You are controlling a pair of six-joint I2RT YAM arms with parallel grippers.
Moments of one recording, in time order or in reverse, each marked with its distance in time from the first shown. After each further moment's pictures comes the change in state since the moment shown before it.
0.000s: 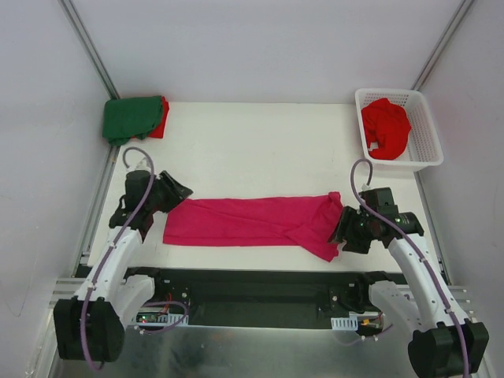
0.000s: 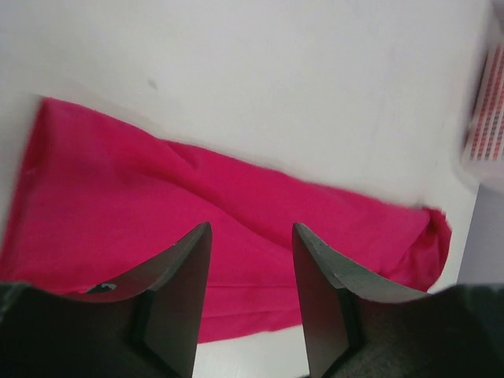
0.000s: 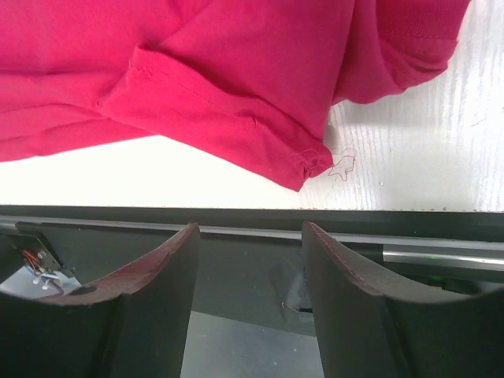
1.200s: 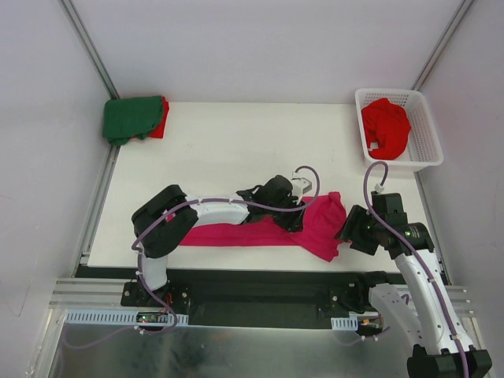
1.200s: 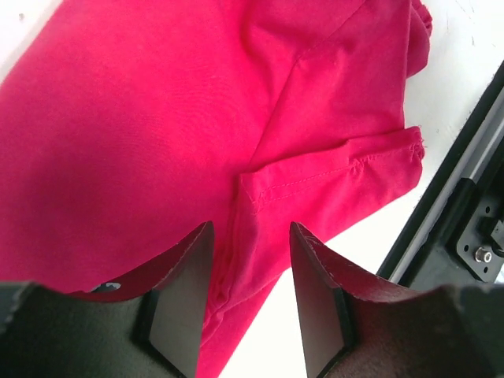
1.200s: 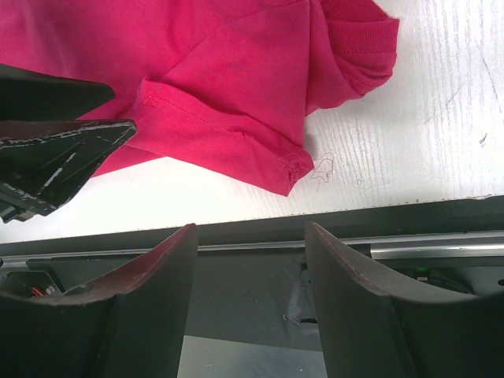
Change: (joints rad) left arm -1.001 0.995 0.578 0.325 0.016 0.370; right arm 0.002 -0.140 0.035 -0.047 0.117 0.074
